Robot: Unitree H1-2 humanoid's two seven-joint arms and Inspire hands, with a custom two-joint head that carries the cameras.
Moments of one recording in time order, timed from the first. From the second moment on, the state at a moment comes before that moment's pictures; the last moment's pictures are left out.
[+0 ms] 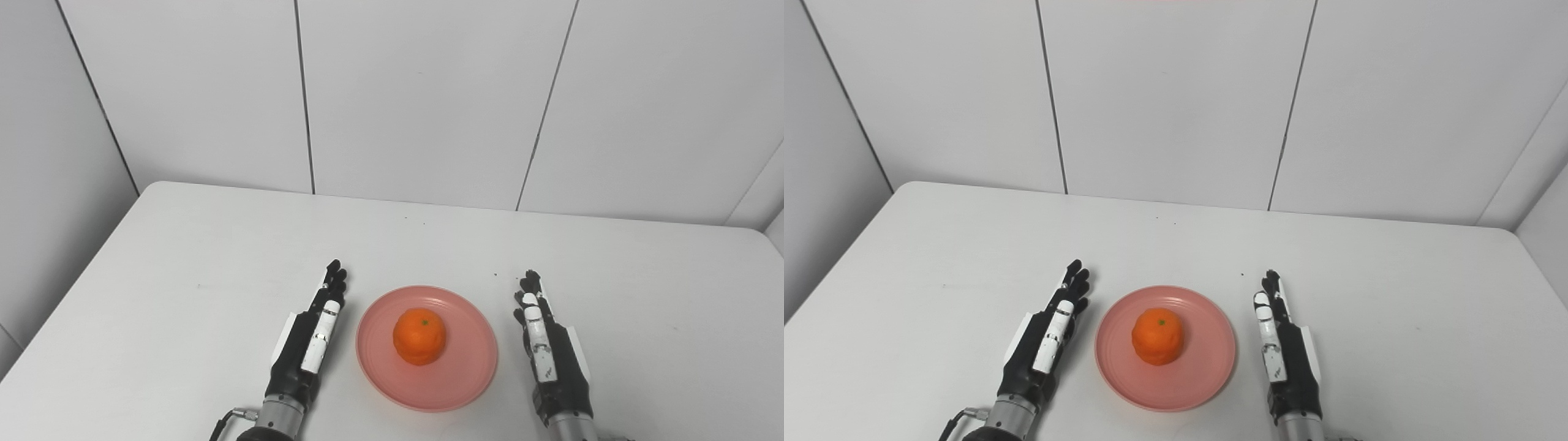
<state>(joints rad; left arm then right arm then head) -0.04 -0.03 -0.08 -0.08 0.03 0.00 -0.07 -0.06 0.09 0.06 -0.16 -0.04 0.12 -0.01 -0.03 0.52</state>
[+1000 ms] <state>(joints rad) -0.04 -0.02 -0.11 -0.12 0.15 0.03 -0.06 -0.06 0.07 0.05 -0.19 -0.02 0.17 -0.01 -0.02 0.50</state>
